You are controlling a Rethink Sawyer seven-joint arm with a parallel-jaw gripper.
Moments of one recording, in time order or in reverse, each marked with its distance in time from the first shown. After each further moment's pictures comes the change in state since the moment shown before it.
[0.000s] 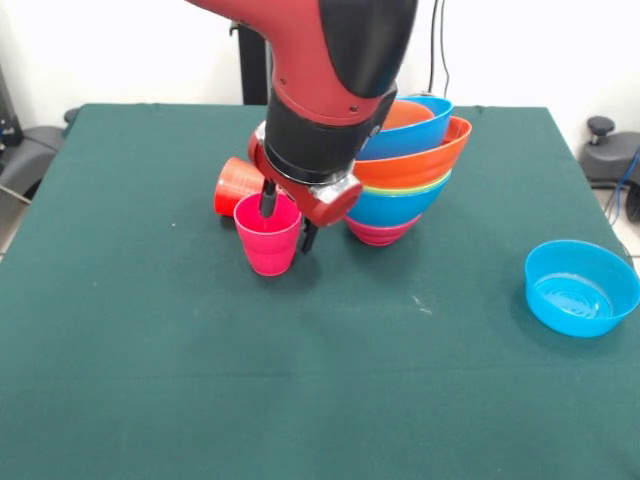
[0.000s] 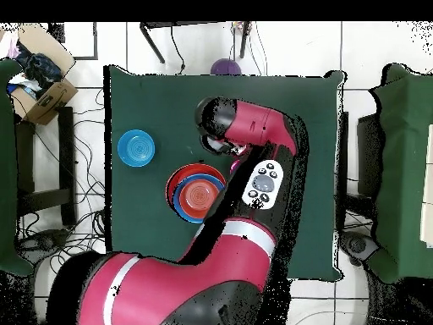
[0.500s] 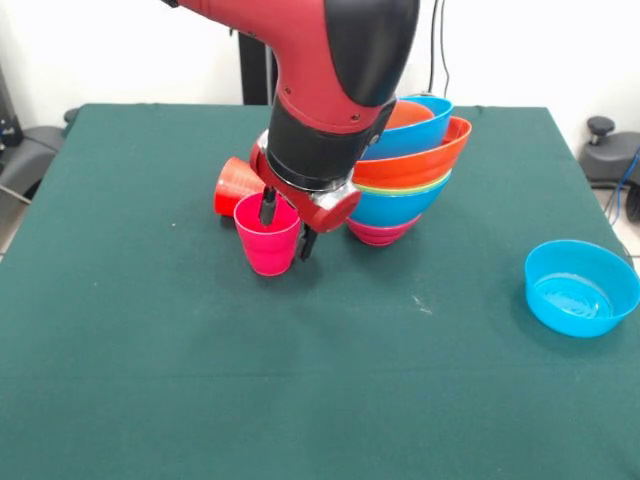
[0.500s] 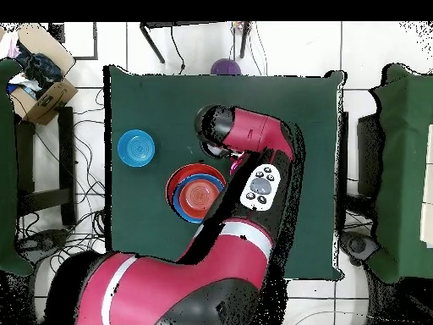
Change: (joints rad) arm 0.006 0.007 -0.001 0.047 0.001 -0.078 0.000
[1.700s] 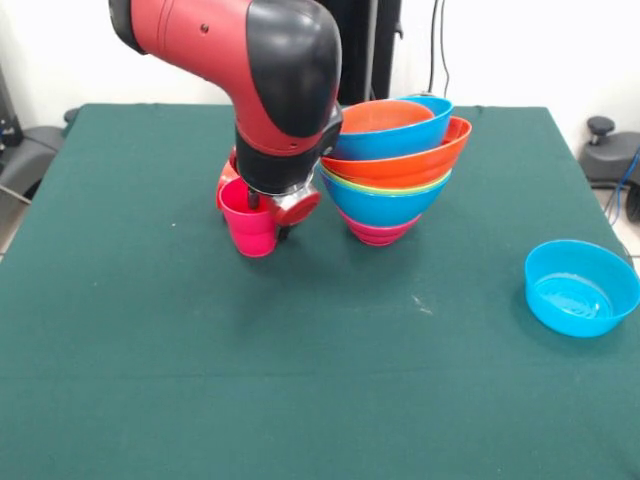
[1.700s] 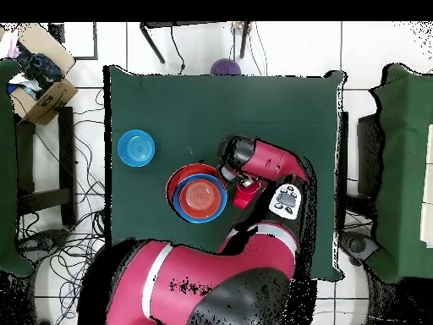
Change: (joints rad) arm -0.094 0.024 0.064 0.175 0.001 -0.065 0.000
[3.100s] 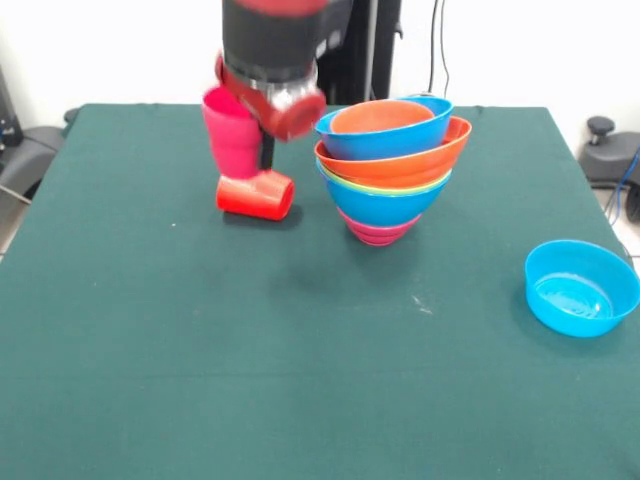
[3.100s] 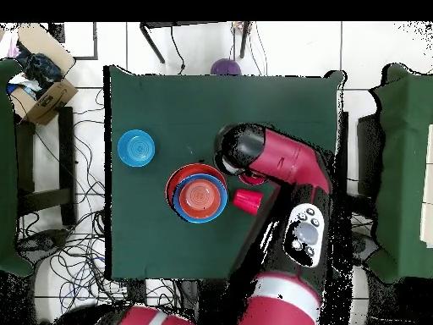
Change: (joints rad) arm -0.005 -0.305 0.027 0.083 -0.048 0.018 0.000
